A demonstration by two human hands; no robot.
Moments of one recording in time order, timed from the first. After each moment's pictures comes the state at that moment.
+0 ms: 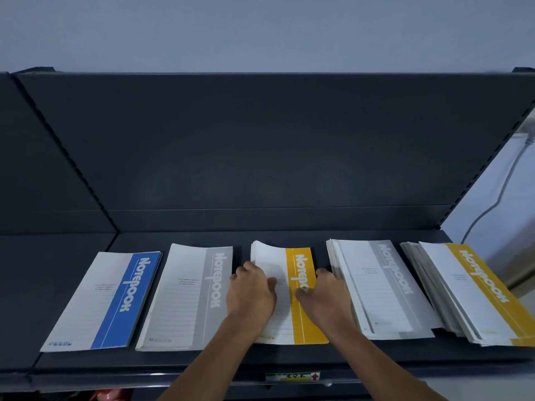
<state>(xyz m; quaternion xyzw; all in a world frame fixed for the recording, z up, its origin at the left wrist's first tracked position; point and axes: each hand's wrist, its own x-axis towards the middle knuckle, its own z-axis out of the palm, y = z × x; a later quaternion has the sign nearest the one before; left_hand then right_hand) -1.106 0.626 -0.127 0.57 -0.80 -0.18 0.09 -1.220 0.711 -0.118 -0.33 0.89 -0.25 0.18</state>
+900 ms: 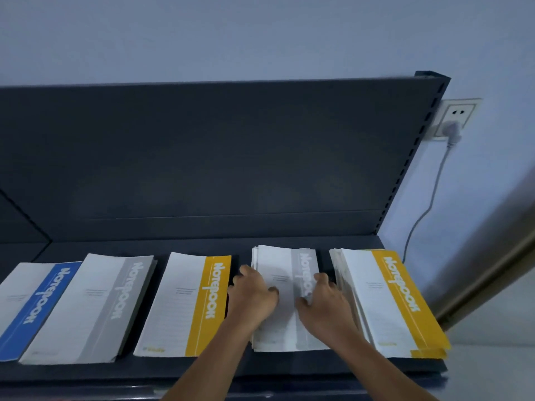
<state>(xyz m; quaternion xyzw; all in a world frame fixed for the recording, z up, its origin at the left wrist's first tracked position) -1.269 0.711 -0.108 0.58 -0.74 -0.33 0.04 -1.382 0.813 -0.113 -0.38 0.86 -0.24 0.23</state>
